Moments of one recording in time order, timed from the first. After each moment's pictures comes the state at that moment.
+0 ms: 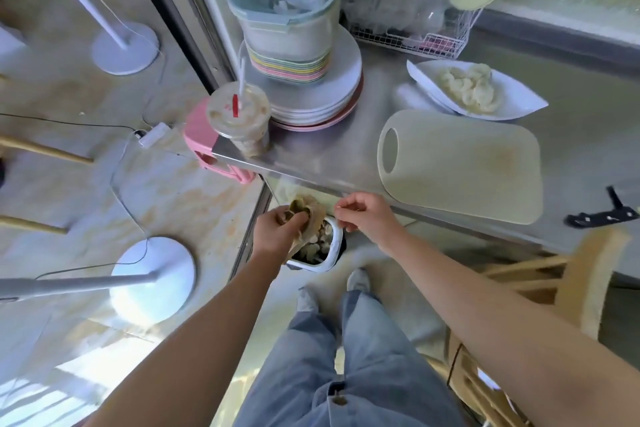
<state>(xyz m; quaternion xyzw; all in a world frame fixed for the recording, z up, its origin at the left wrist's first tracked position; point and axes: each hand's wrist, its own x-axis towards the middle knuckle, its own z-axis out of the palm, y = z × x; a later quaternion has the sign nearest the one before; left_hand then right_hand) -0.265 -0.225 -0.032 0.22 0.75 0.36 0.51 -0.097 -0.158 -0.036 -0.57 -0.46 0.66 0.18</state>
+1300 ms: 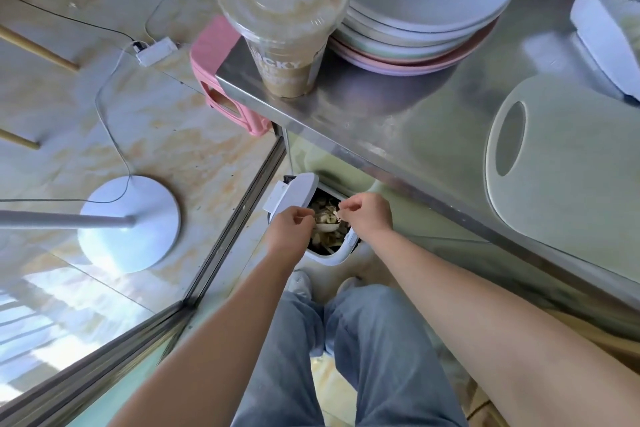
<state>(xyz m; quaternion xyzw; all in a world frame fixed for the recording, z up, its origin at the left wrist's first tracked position) -0.286 -0.218 -0.216 0.16 0.80 0.26 0.51 -0.163 -0.131 -0.241 -0.66 -0.60 0.46 -0.03</state>
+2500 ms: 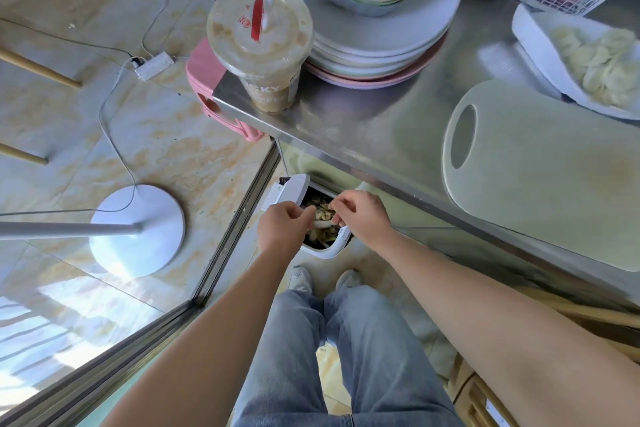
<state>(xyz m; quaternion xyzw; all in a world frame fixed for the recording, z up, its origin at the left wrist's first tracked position) -0.278 -0.216 -0.154 0.24 0.84 0.22 0.44 -0.141 -0.141 -0.180 -0.55 -0.66 0.50 0.02</state>
